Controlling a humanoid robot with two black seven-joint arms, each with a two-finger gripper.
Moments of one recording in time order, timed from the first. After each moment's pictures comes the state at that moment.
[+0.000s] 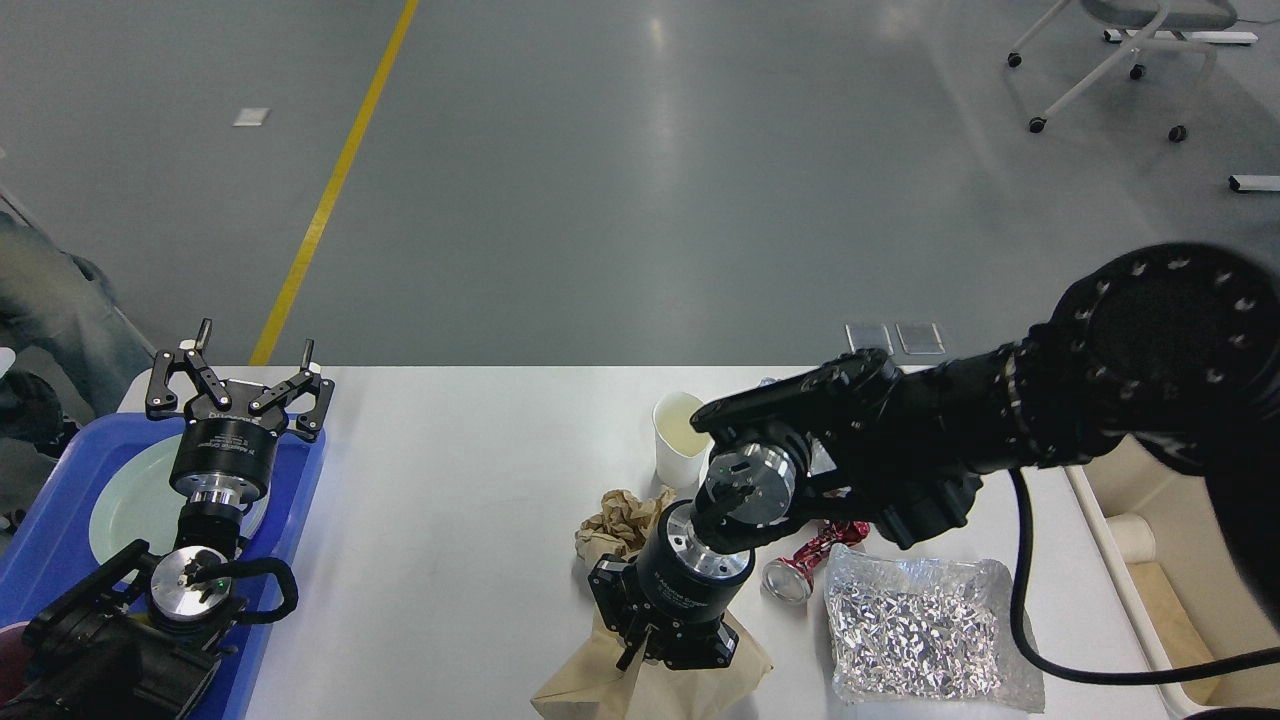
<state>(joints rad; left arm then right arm) -0.44 0.27 -0.96 -0.61 -0.33 -0.62 -0.38 1.56 0.11 -0.68 1.20 0.65 0.25 -0.56</state>
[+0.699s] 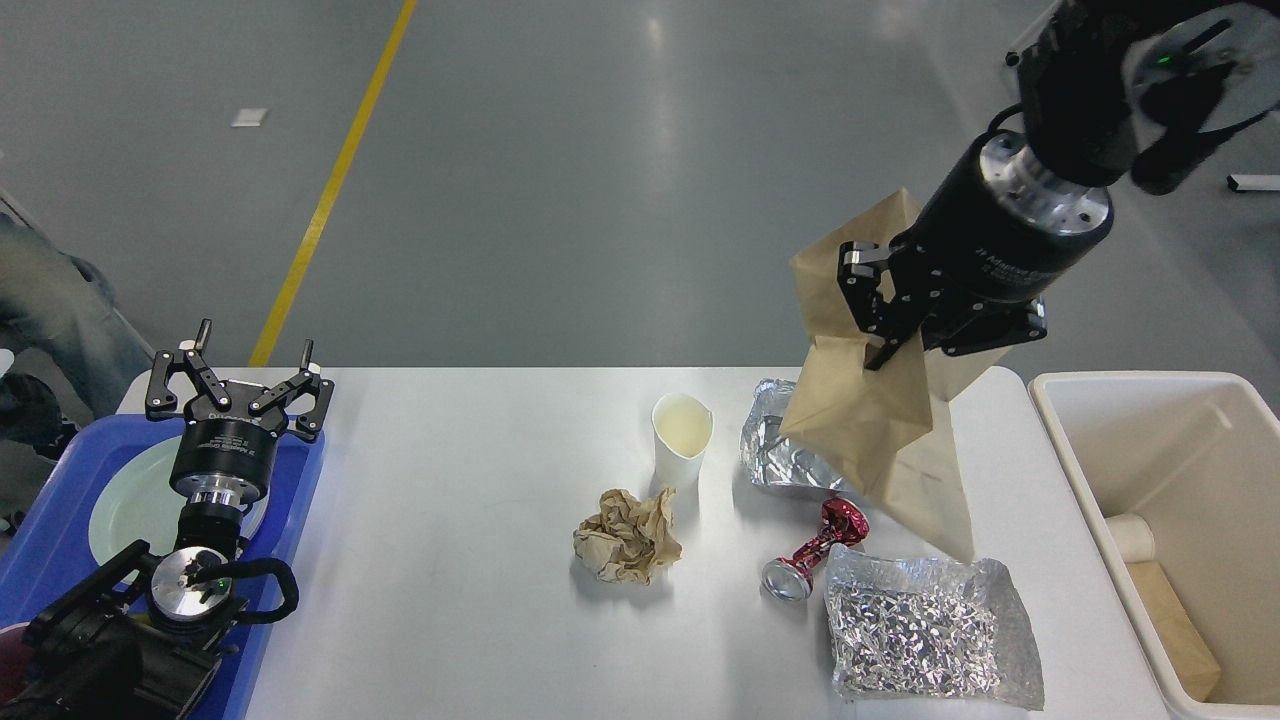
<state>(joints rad) -0.44 0.27 -0.96 -0.61 -0.33 -0.62 -0.39 2.50 -0.20 -1.28 1.49 0.47 0.79 -0.32</state>
